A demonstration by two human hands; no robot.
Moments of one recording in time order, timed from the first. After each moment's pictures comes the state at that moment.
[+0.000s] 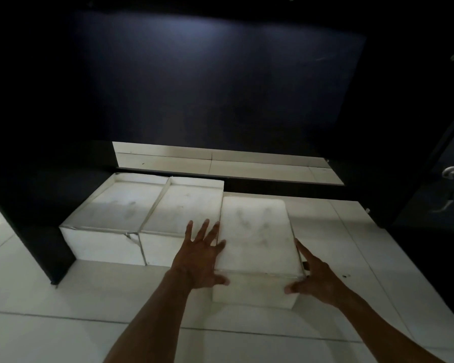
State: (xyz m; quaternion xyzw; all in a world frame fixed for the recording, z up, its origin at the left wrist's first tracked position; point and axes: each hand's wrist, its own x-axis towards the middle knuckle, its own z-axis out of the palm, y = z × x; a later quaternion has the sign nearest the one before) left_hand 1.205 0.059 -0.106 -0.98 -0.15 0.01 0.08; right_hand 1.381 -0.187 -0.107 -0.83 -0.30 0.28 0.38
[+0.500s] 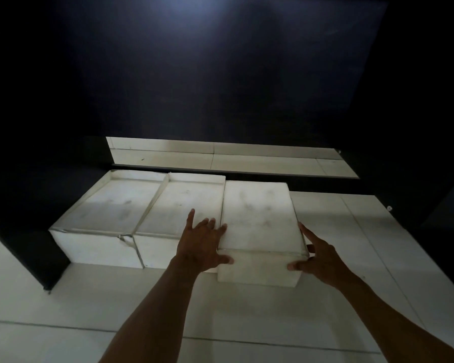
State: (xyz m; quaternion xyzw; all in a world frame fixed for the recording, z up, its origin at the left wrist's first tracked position) left_hand 1.249 0.088 -0.111 -0.98 -0.20 0.03 0.08; right_hand 1.425 -0.153 -0.118 -0.83 -0.30 0.23 0.41
